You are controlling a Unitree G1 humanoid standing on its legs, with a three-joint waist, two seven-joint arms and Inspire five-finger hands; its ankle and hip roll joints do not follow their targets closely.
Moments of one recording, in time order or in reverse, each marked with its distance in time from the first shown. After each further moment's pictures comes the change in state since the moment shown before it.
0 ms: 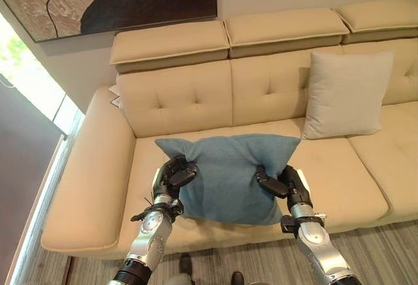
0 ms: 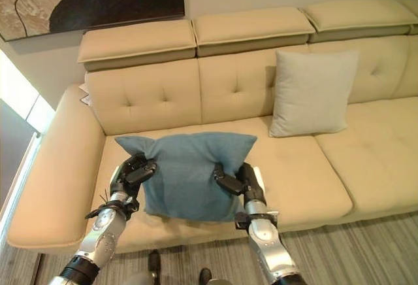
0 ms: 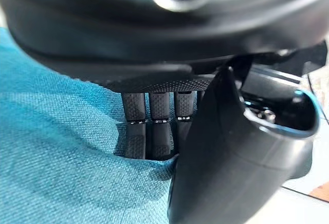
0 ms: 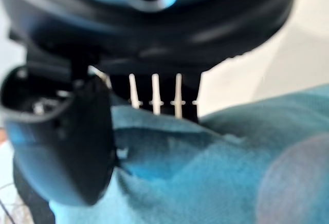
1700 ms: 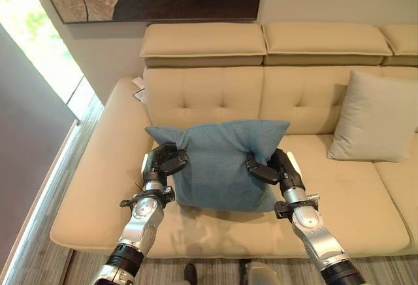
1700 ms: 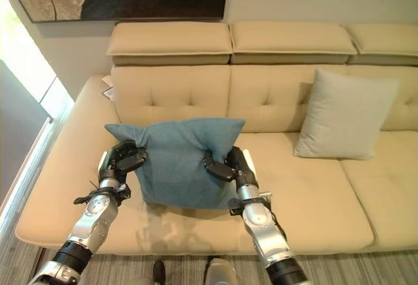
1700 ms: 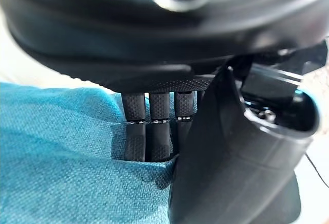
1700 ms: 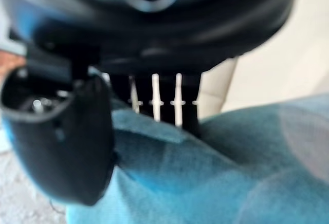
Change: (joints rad) left arm -0.098 0.065 0.032 0.036 0.118 0.013 0.076; right arm -0.102 0.002 0.012 -0.039 -0.093 0.040 0.048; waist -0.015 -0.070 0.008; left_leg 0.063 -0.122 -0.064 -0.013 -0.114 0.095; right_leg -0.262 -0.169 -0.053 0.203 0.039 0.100
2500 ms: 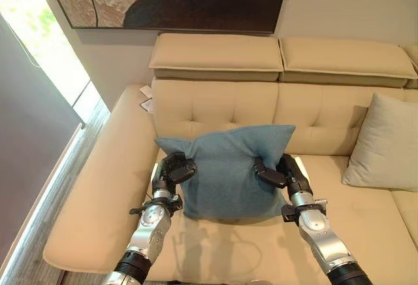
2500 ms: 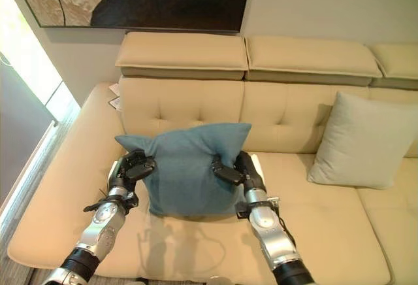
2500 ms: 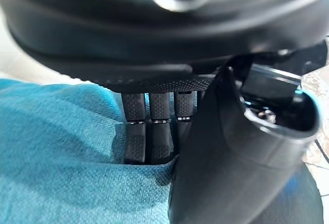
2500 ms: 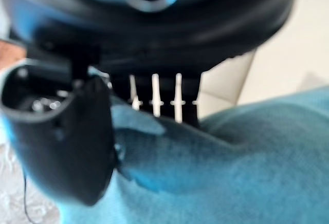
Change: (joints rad) left arm 0.038 -0.026 -0.017 0.017 0.003 0.012 -0.025; right arm 0.008 -0.033 0.000 0.049 0.009 -0.002 -0.006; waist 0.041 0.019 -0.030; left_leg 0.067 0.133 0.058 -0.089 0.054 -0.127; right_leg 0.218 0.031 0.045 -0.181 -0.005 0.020
